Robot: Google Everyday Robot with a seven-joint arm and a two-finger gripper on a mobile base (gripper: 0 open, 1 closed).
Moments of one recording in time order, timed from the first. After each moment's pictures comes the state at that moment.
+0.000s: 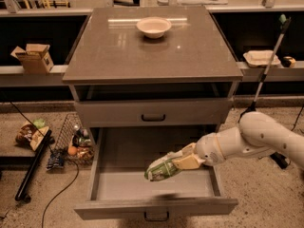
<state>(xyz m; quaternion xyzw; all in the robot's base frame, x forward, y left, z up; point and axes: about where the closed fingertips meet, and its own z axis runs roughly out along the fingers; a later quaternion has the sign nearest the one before) 0.473 -0.086 0.631 -0.47 0.74 0.40 0.26</state>
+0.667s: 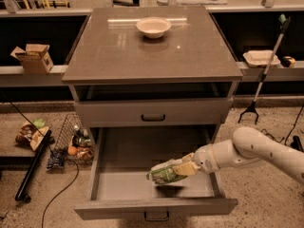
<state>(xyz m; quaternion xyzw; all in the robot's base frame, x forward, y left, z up) 0.490 -0.093 0.547 -0.40 0.78 0.41 0.23</state>
